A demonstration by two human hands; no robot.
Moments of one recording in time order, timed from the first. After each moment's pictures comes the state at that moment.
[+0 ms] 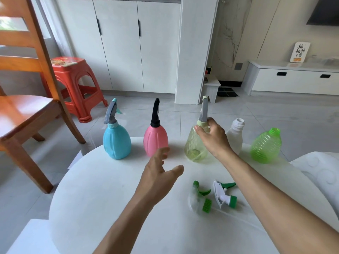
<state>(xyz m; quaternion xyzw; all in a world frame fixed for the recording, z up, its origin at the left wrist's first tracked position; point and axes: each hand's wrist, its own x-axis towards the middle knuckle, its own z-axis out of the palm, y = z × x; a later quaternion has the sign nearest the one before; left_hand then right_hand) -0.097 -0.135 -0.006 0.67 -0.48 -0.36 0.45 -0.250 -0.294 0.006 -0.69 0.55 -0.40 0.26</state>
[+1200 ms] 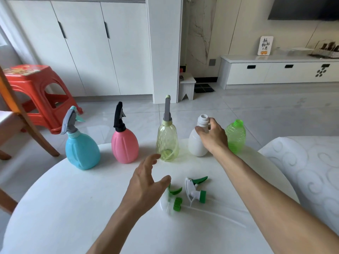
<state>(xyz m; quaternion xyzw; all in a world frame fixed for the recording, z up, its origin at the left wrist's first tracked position) -0.142 -0.148 -0.024 0.64 -0.59 -0.30 0.39 -0.336 -0.310 0.002 -0.59 0.69 -0.36 0.20</state>
